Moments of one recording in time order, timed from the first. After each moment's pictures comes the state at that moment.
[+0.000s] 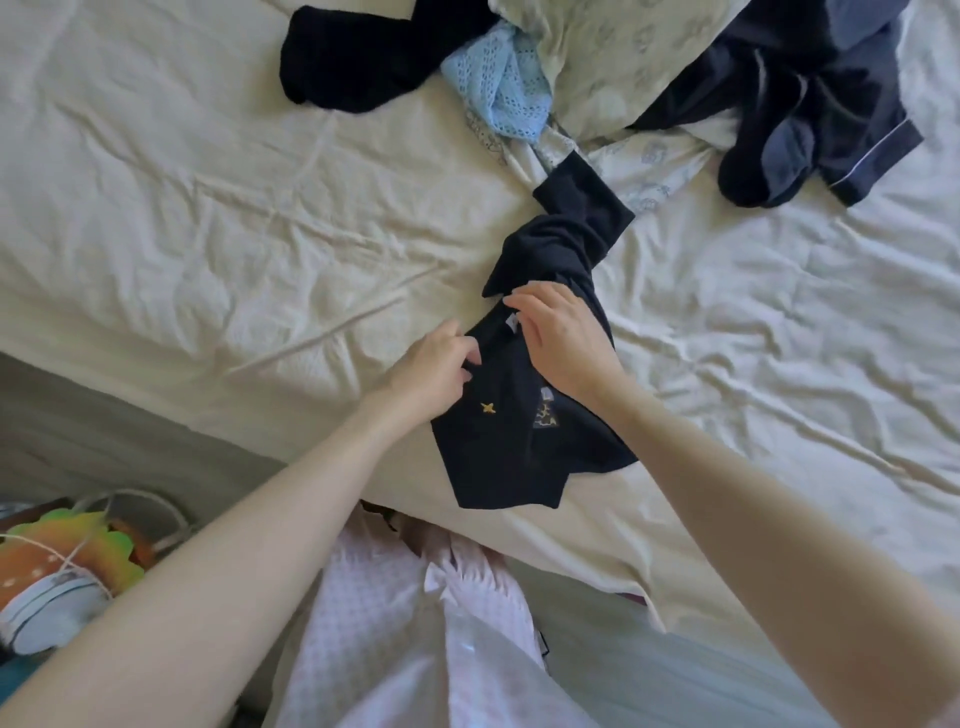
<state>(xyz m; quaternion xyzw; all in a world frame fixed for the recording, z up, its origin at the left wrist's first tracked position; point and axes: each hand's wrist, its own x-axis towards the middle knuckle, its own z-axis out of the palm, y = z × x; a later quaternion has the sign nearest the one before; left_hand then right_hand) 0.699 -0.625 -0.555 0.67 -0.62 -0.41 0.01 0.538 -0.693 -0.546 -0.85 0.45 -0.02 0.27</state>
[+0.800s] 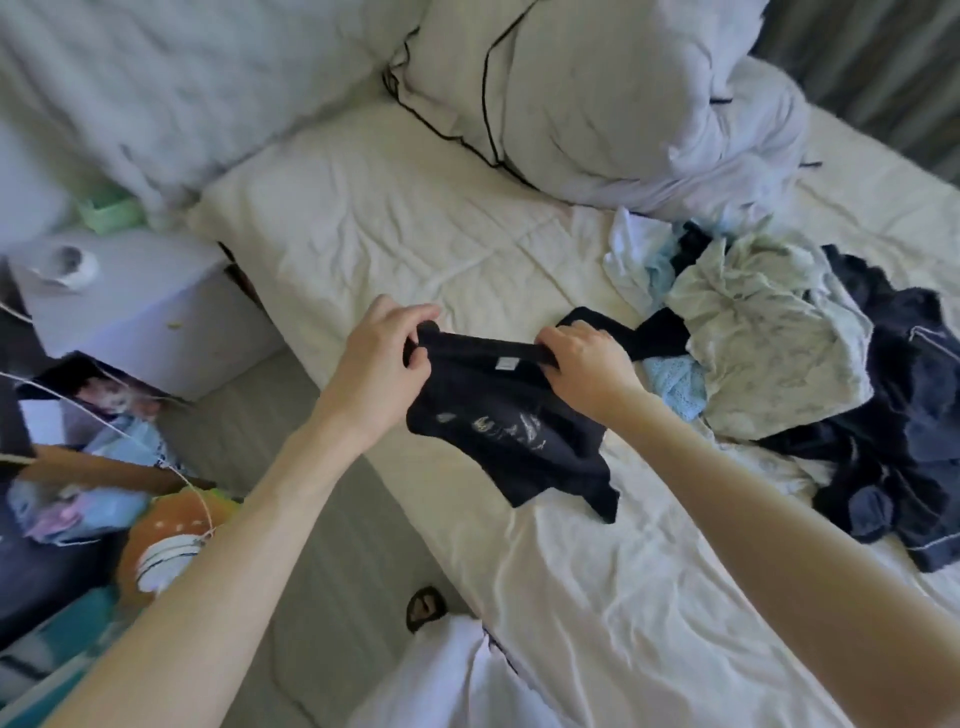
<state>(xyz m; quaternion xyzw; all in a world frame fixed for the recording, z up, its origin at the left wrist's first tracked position) 0.896 -0.515 -0.252 0.85 -0.40 -0.12 0.32 0.767 -0.702 -0.316 -0.96 0.22 -0.03 0.14</state>
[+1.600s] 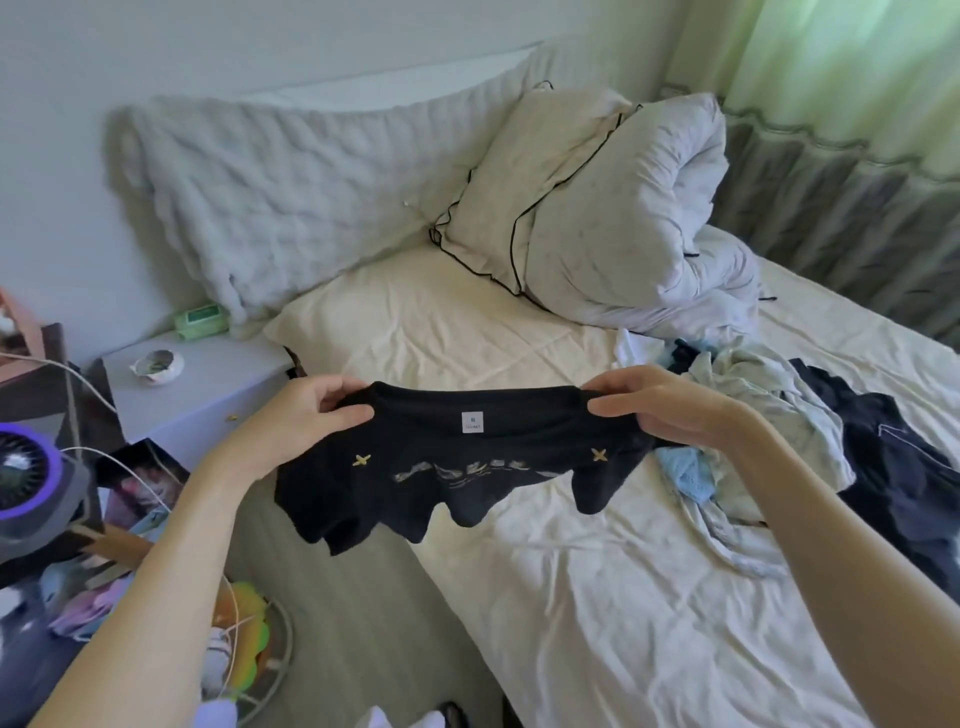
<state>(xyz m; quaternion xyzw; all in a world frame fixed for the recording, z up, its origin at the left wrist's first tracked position) 0.982 -0.368 -0.175 0.78 -0.33 -0.31 0.43 0.745 -0.655 -0.161 -0.72 0.23 0.09 0.65</state>
